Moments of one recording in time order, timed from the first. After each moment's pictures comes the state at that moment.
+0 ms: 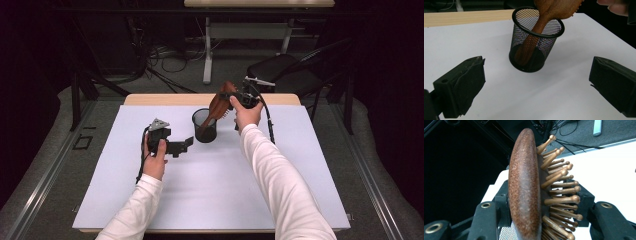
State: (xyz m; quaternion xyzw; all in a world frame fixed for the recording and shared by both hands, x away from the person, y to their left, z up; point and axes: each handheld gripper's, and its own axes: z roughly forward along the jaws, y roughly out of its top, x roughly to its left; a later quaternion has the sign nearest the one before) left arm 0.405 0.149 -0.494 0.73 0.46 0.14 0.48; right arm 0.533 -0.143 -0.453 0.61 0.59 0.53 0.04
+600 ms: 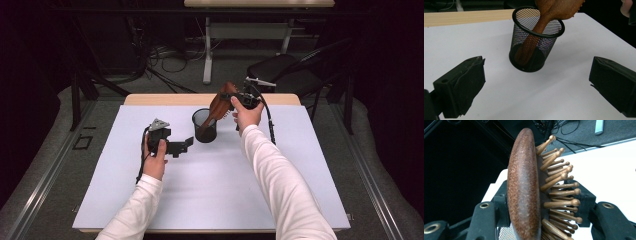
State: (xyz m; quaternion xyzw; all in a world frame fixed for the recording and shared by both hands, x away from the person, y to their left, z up) left arm 0.405 0.149 -0.494 0.73 0.46 0.14 0.48; right arm 0.532 -0.146 -0.454 0.61 0.59 0.54 0.04
